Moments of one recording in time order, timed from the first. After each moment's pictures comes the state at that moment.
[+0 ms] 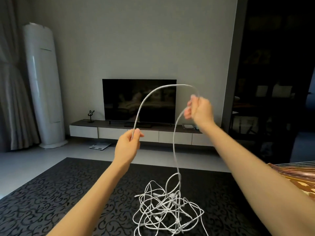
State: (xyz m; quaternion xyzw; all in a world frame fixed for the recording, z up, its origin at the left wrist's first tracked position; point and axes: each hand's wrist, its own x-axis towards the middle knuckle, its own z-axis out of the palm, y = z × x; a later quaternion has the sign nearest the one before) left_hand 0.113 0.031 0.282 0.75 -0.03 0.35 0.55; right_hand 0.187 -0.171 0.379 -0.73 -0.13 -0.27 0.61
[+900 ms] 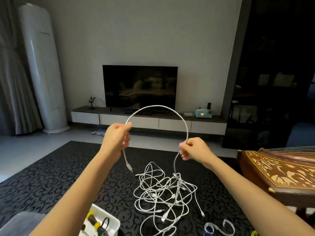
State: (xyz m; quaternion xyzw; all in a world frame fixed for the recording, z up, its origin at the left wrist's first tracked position) left_hand 0.061 0.038 0.283 0.67 0.06 0.22 0.70; right_hand 0.139 -0.201 0.245 -0.86 -0.13 -0.01 0.50
